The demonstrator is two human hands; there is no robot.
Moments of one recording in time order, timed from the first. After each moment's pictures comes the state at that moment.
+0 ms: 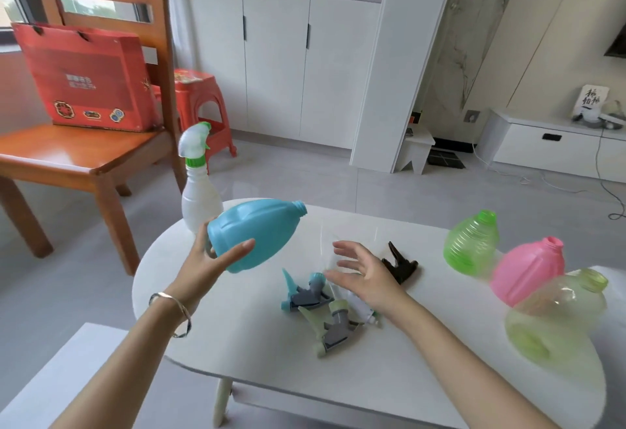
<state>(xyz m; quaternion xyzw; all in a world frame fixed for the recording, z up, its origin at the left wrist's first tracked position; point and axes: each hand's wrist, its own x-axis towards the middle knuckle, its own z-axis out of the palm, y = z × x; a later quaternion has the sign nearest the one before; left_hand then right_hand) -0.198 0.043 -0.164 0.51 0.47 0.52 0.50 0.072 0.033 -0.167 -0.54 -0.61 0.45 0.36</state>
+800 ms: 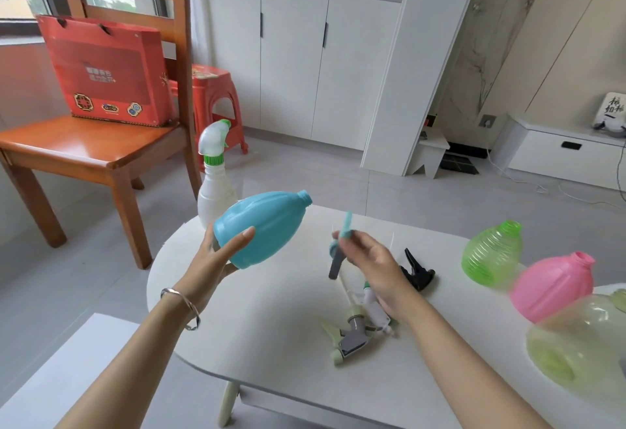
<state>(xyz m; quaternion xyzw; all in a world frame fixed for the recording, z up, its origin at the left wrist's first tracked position) -0.214 0.053 -0.169 0.48 0.42 0.54 0.55 0.045 0.055 -0.157 -0.47 -0.55 0.52 0.46</state>
